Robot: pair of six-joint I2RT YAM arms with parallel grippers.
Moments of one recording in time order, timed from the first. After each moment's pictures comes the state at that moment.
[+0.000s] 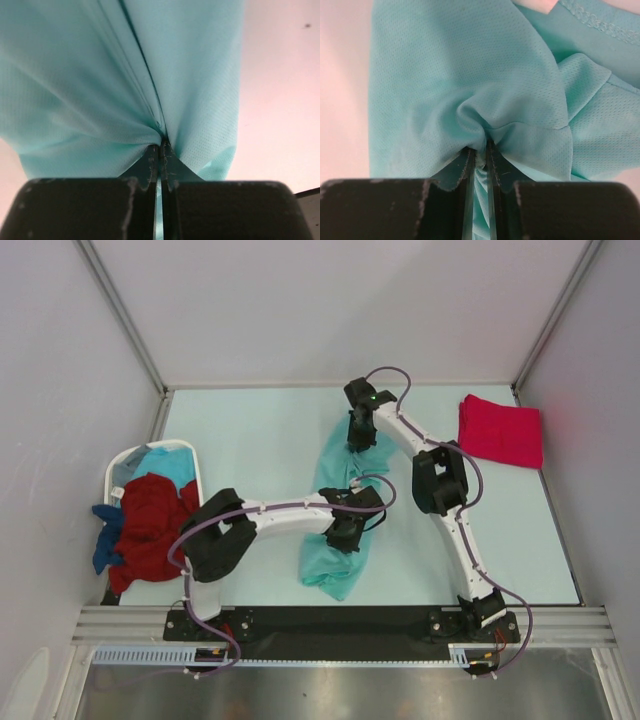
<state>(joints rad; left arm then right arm) -1.05 1.88 1.26 -0.68 -0.13 -0.68 0.47 2.53 2.31 -0.91 0.08 0.56</state>
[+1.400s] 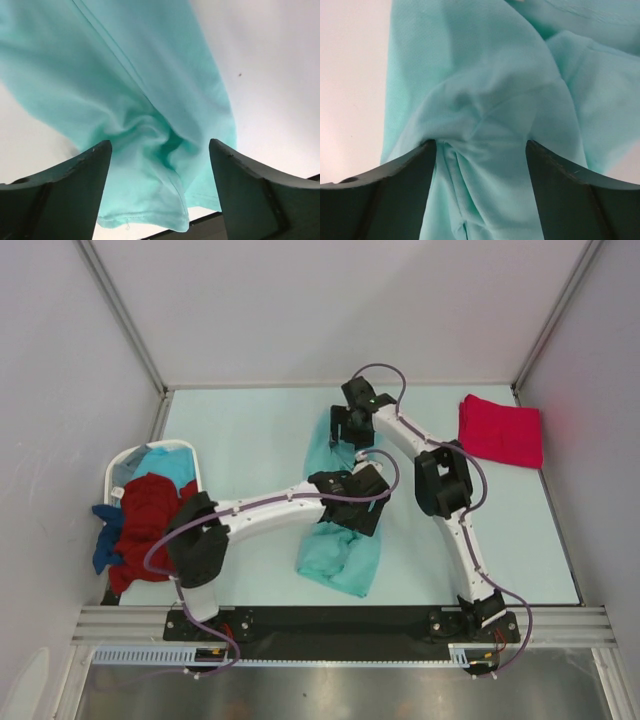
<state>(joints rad) -1.05 1.82 1.41 -0.72 -0.25 -0.56 0.48 2.46 2.19 -0.73 -0.06 0.47</state>
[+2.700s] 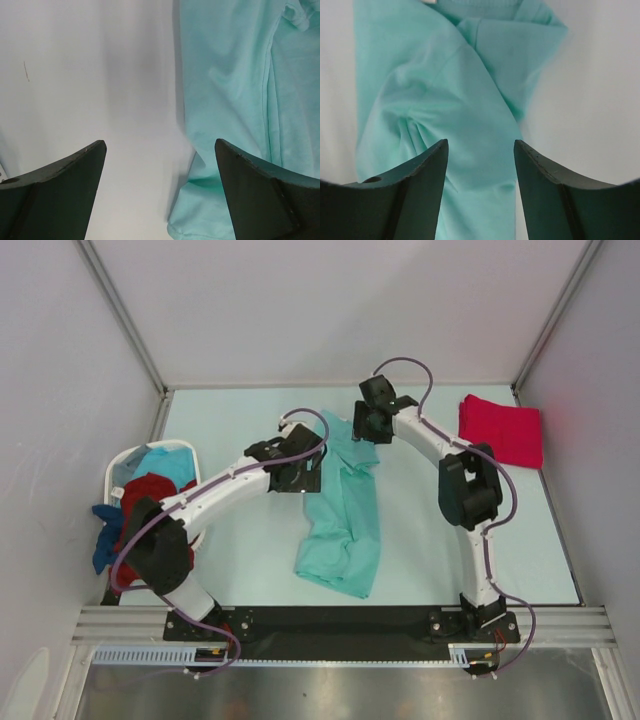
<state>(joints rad) -0.70 1.61 1.29 -0.77 -0.39 -0.58 0.45 2.13 1.82 -0.62 0.12 0.46</state>
